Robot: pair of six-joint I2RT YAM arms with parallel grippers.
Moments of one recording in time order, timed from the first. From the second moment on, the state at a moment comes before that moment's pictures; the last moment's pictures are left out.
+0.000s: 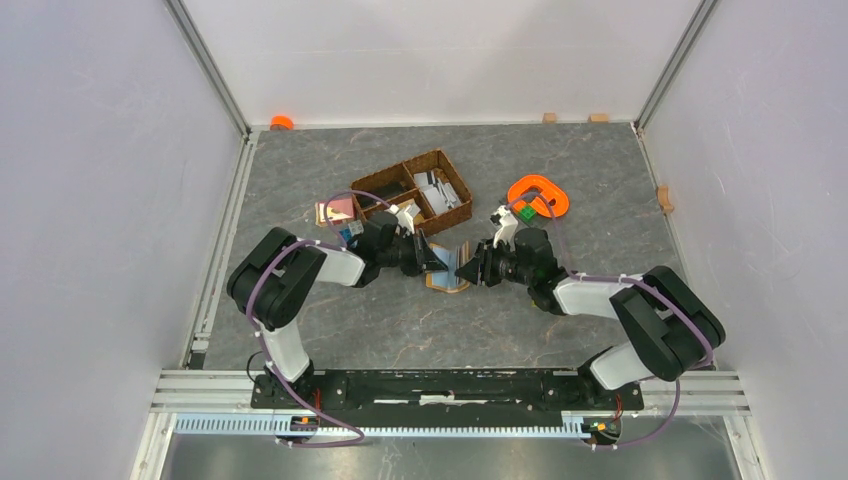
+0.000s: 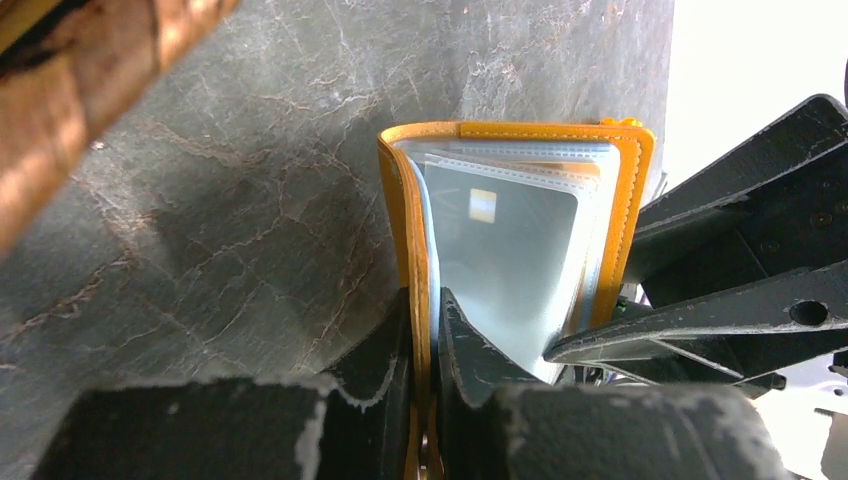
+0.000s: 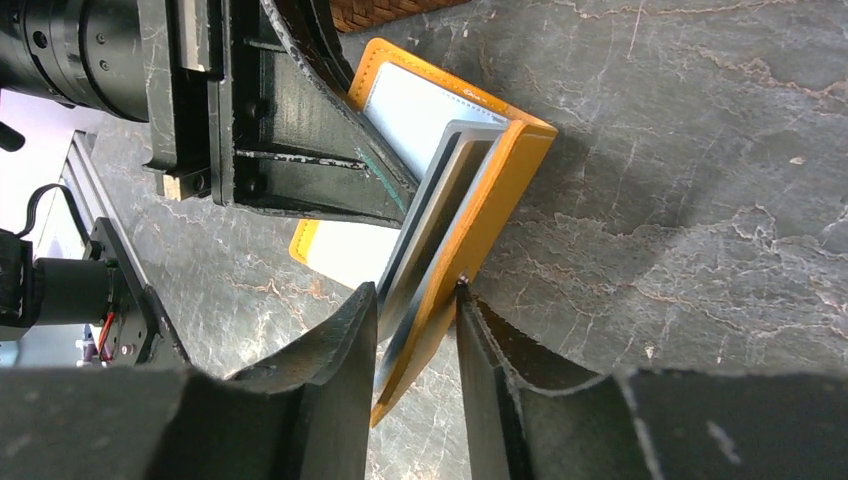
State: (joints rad) left arm -0.56 1.80 0.71 0.50 0.55 -0.80; right arm 0.56 1.48 0.45 0.57 -0.40 0.50
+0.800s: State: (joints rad) left arm -0.58 1.79 0.71 0.47 0.55 -0.79; right arm 0.56 1.51 0.47 0.54 -0.38 0.49
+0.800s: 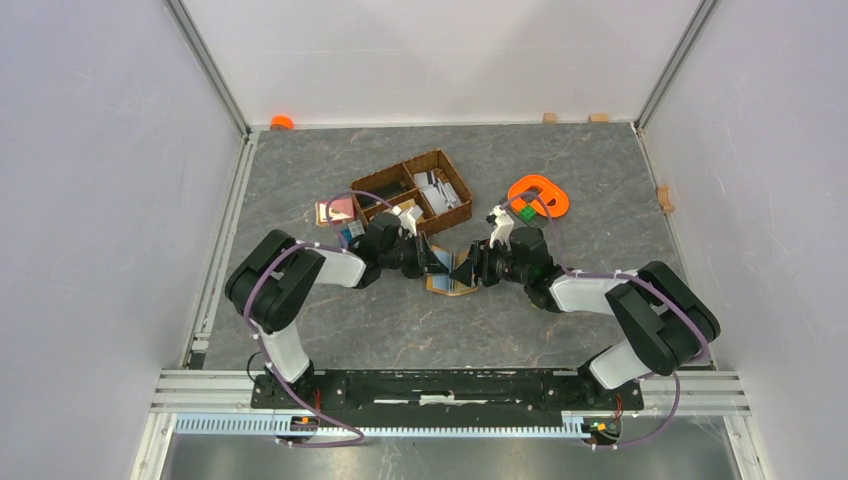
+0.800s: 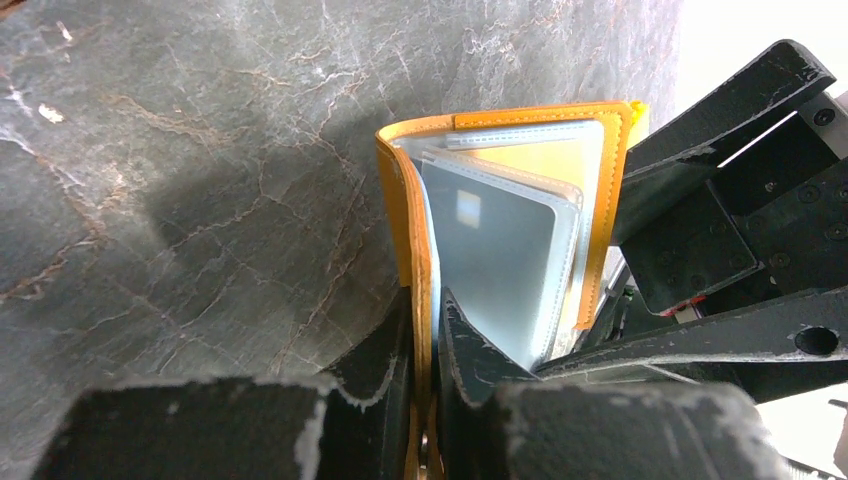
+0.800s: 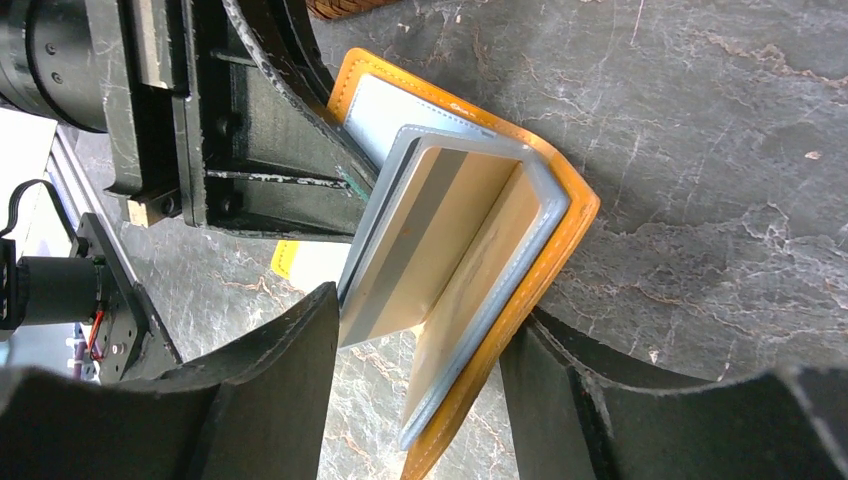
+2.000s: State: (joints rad) left arm -0.58 1.71 0.69 0.48 0.53 -0.75; right arm 0.58 1.50 0.47 0.46 -0.36 0.47
